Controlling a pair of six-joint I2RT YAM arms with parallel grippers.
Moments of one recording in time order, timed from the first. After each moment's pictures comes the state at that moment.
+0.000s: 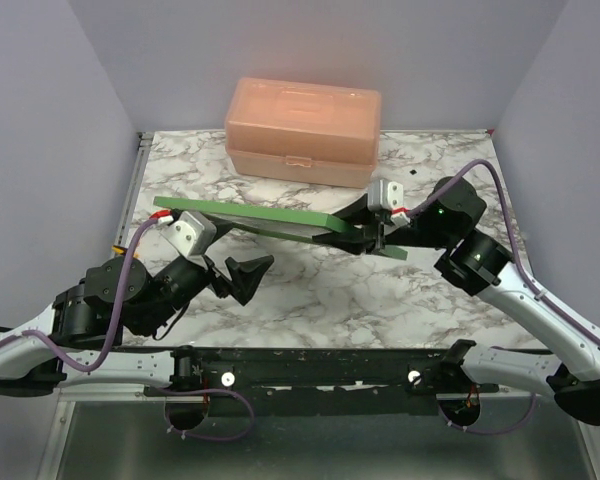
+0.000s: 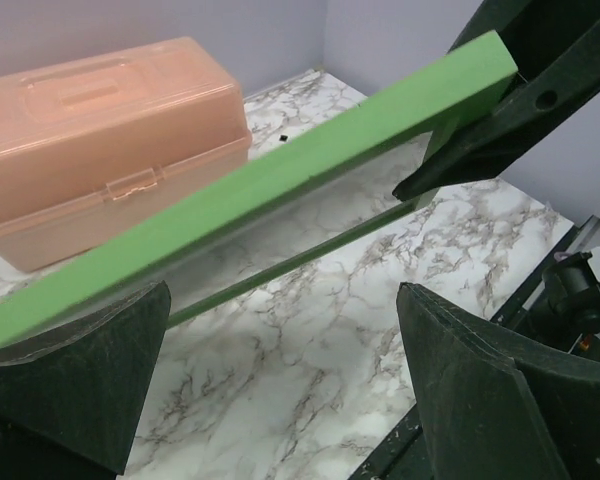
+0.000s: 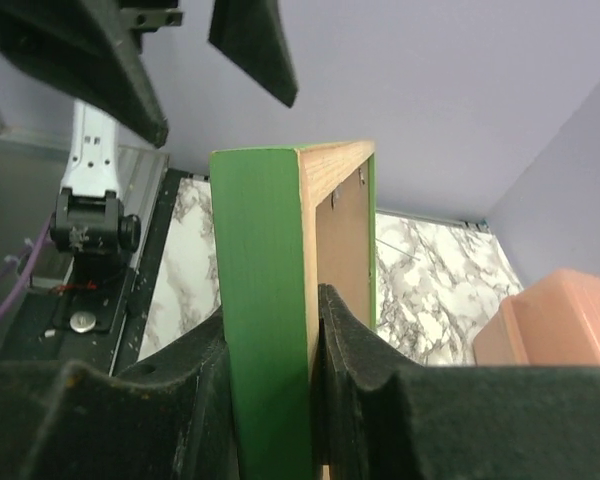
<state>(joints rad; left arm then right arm) -1.44 0.66 1.25 -0.61 -0.67 -0.09 0.80 1.06 1.17 -0.07 -0.75 -0.31</state>
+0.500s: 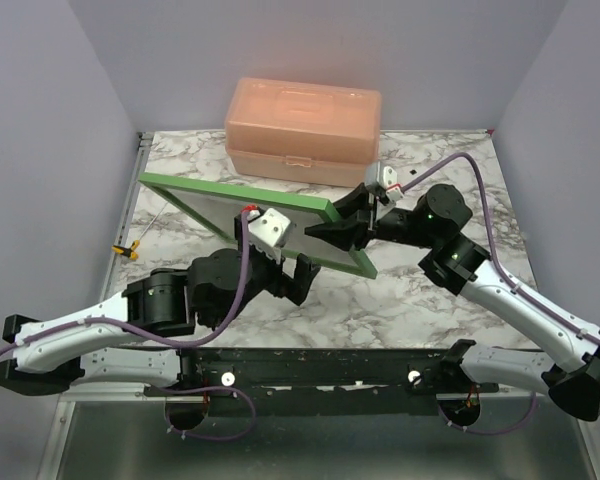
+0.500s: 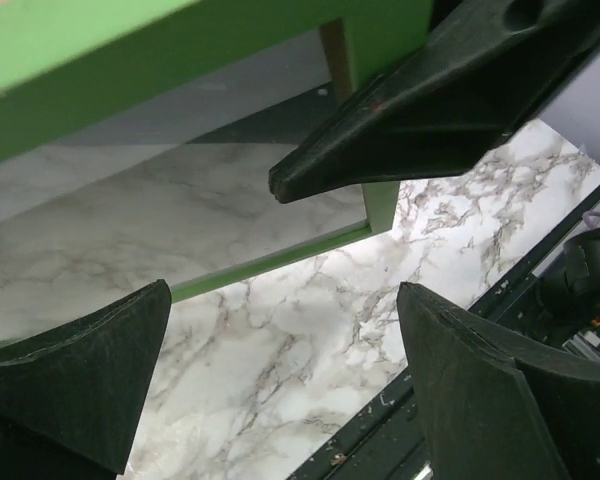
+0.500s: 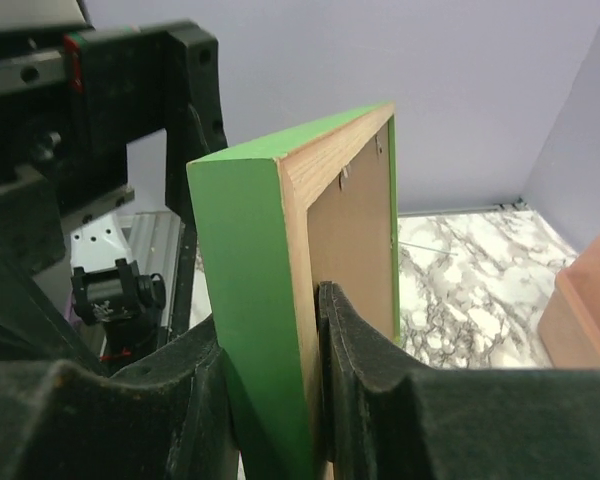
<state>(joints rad) -1.40 0.89 1.23 -0.59 -0.65 -0.25 0.78 1.11 1.04 0.23 -0.67 0.03</state>
